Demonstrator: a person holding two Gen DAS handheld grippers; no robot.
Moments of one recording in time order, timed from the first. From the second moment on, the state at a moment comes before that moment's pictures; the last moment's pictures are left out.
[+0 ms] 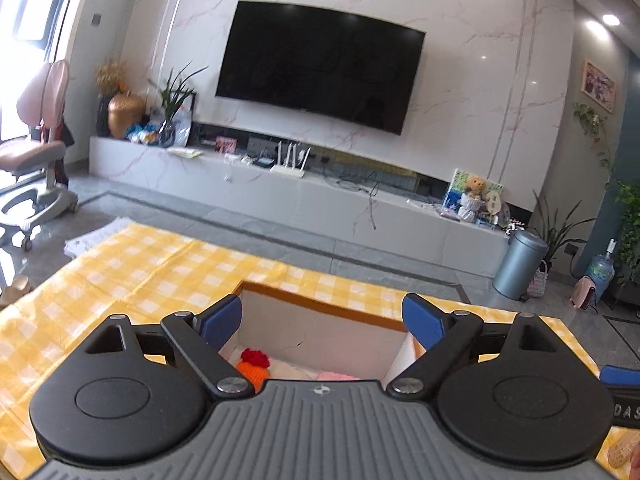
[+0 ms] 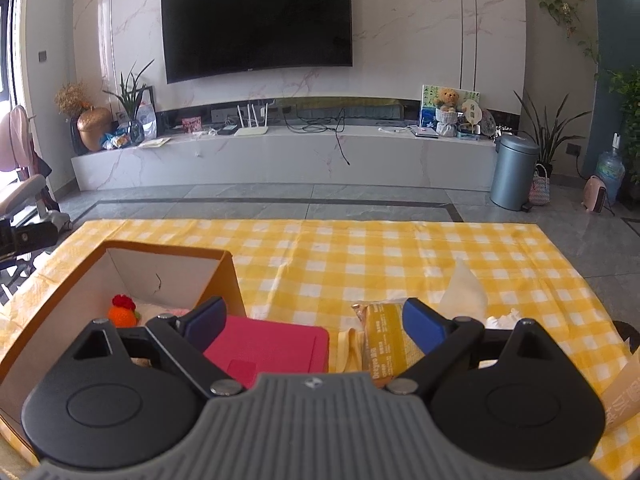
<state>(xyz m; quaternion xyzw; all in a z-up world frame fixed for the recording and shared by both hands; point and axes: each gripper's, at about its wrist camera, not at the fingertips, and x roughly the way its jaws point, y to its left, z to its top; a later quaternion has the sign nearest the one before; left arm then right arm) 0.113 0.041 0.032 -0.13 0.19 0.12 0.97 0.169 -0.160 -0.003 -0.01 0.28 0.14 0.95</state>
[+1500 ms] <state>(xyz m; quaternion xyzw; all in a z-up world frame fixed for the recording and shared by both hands) 0.150 -0.221 -0.075 0.11 0.27 -0.08 0.95 0.234 -0.364 -0.075 0.12 0.41 0.04 0.91</state>
